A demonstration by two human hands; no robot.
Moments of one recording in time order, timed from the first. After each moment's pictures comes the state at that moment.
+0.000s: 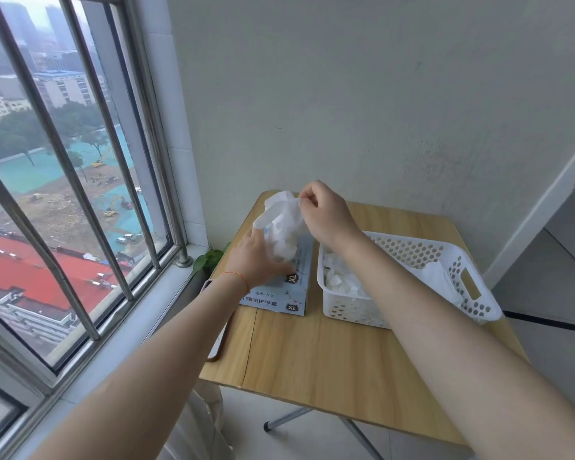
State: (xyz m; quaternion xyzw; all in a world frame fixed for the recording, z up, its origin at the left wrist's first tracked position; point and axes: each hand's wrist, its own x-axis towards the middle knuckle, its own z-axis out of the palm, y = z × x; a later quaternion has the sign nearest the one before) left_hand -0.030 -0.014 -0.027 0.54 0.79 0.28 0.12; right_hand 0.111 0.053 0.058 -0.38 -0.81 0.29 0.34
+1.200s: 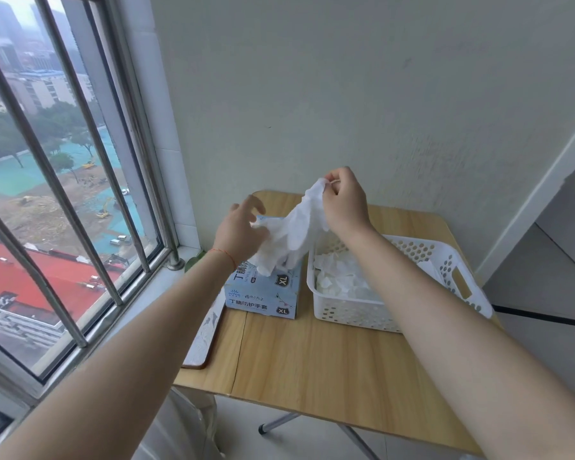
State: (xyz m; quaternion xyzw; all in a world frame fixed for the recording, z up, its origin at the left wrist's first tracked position) left_hand -0.038 0.006 0.008 0.51 0.74 0.42 0.11; right_hand 0.131 0.081 0.063 -0.44 -0.72 0.29 0.45
